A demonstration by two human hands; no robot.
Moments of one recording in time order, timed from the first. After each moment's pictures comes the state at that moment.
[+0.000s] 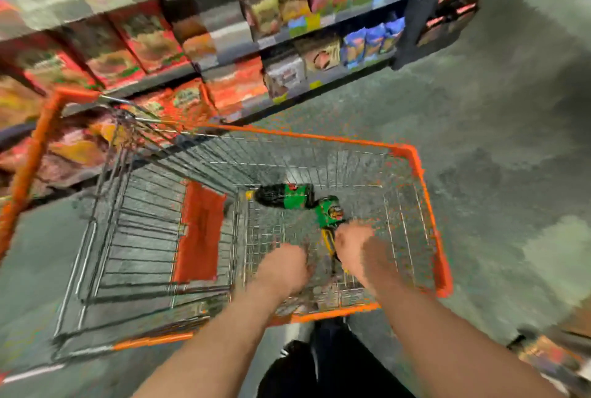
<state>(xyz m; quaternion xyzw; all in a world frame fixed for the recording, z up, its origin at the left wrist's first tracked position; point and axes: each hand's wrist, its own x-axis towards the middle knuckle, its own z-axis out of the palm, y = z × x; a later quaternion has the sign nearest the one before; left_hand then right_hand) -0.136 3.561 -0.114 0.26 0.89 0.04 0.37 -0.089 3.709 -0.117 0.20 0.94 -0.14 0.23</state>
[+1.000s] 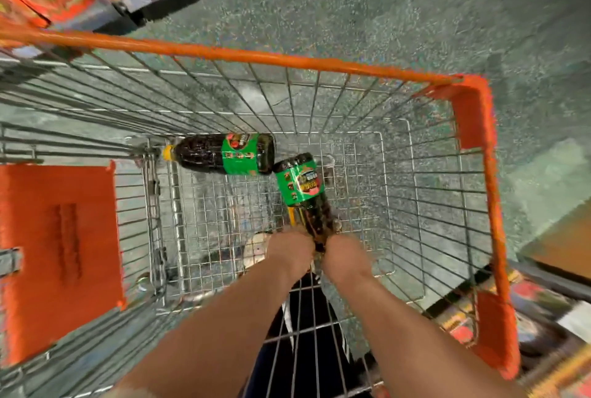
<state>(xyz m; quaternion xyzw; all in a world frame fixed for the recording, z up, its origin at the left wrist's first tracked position) -0.159 3.676 -0.377 0.39 0.78 -0.08 0.48 -0.102 3.763 -0.351 0.32 0.81 -0.16 0.47</state>
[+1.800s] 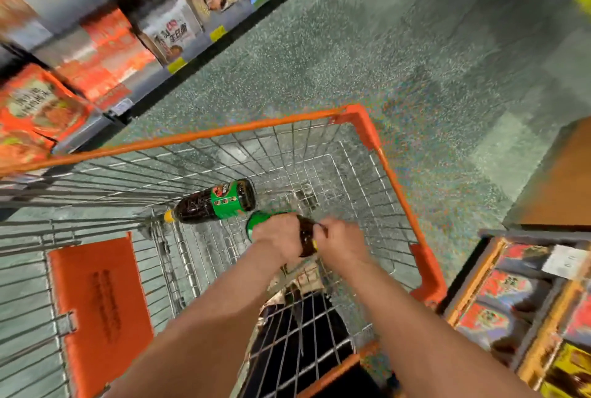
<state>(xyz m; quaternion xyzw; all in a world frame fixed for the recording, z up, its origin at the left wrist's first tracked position) -0.204 3.713 -0.232 0.37 0.82 -0.03 0.44 -0.104 3.783 -0.223 0.43 0.82 -0.30 0.22</state>
